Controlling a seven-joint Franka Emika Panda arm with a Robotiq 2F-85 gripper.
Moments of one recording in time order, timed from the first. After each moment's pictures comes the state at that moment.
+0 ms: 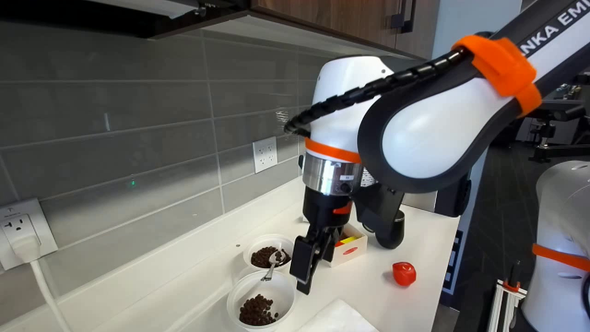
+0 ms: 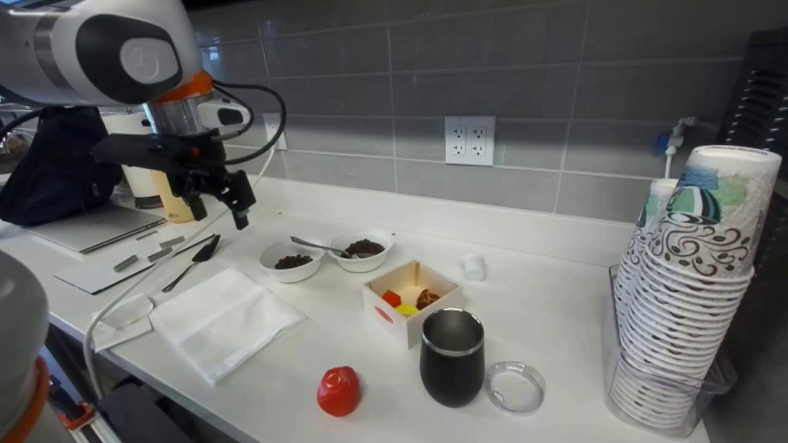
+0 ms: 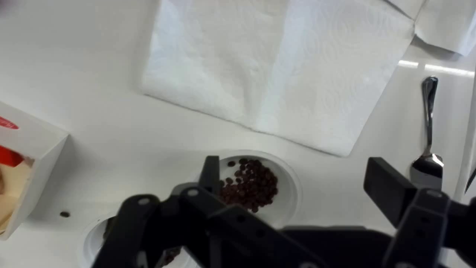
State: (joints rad) arm 0.32 -0.48 0.29 -2.78 0.25 2.44 0.15
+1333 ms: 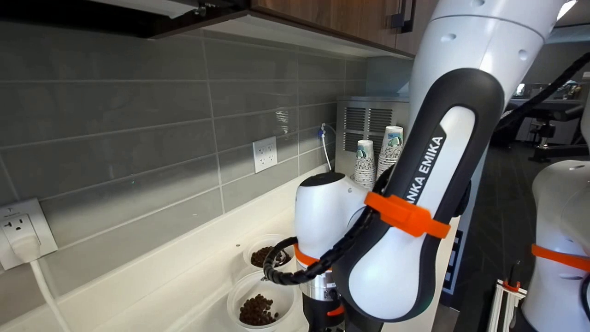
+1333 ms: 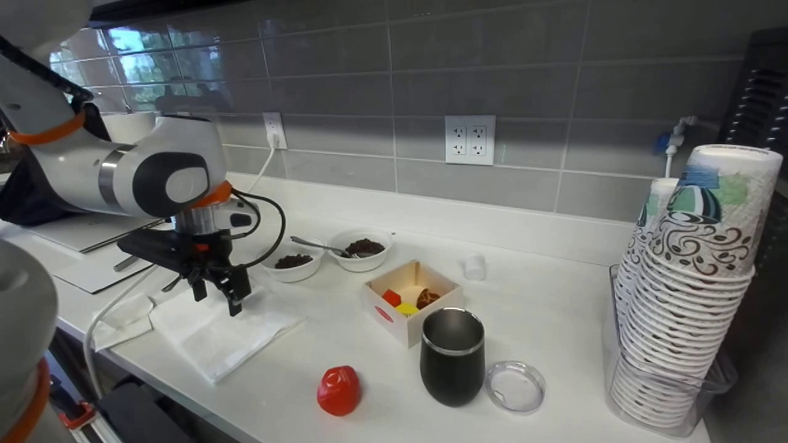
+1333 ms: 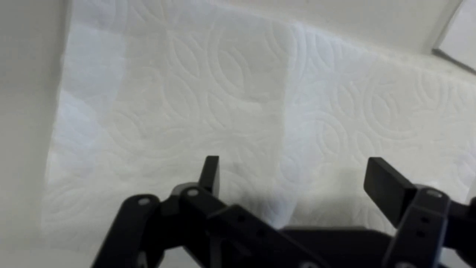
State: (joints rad) arm 0.38 0.04 0.31 -2.77 0.29 2.78 0.24
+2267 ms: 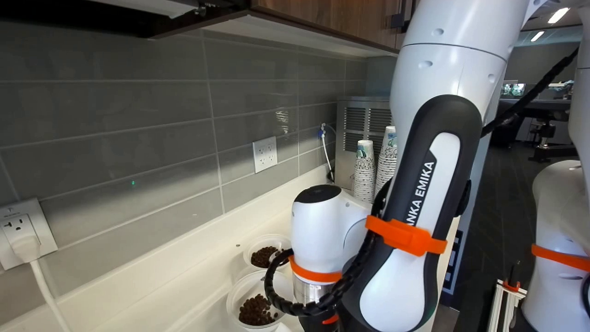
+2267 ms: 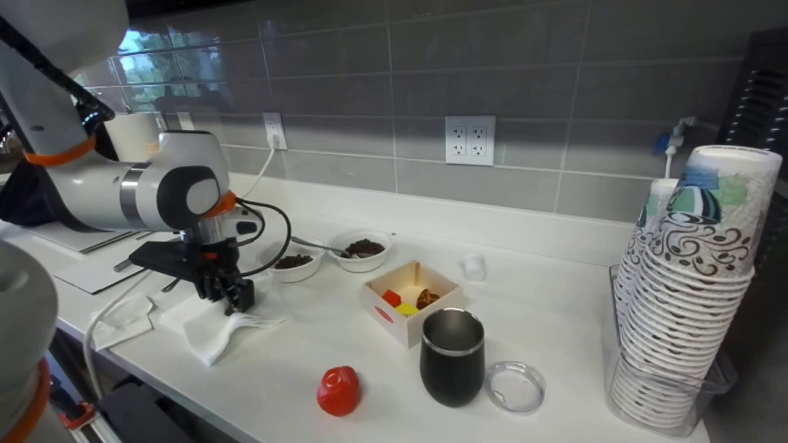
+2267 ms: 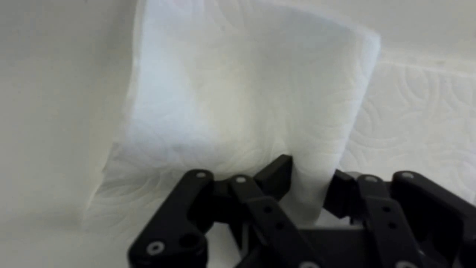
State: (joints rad) arm 0.38 0.13 0.28 -2.75 0.09 2.87 0.35
